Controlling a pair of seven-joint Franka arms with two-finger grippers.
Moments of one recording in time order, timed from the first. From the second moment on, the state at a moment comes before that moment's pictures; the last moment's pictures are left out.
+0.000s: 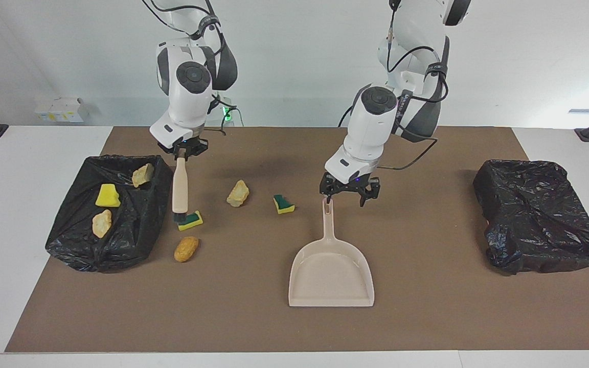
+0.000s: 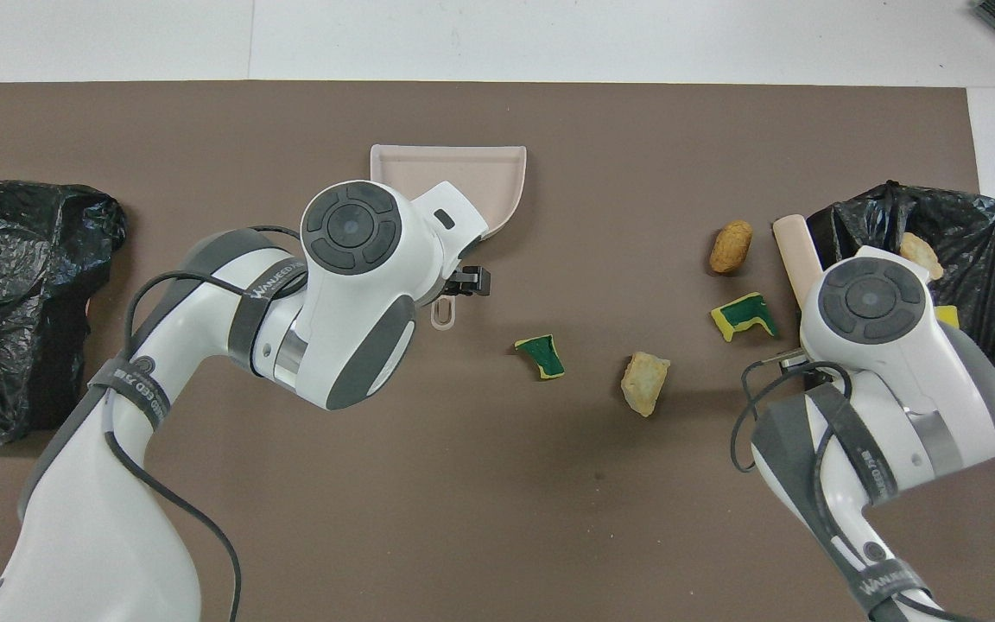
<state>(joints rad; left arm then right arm) -0.50 0.36 -0.09 -1.68 -0.01 2.16 -0.44 0.16 0.01 -0.03 -2.16 -0.50 1.99 0.17</state>
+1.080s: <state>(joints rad) -0.52 0.42 -0.08 -1.69 0.00 2.22 -0.47 0.24 0.17 -0.01 -2.11 -0.36 2.10 0.26</state>
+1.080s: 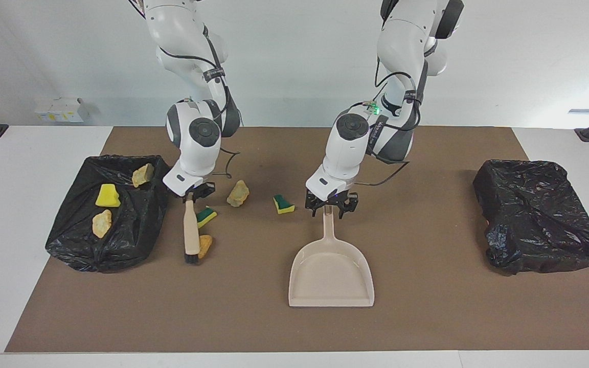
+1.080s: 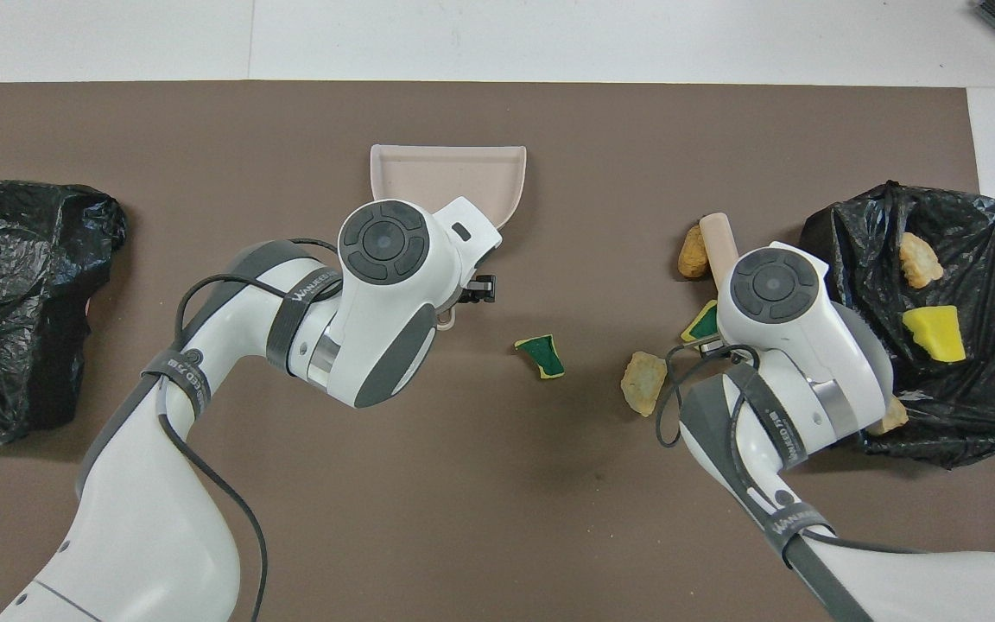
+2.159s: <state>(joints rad) -0.47 0.36 -0.07 -1.69 0.06 2.11 -0.05 0.44 0.17 -0.01 -2.10 -0.10 2.09 0.29</state>
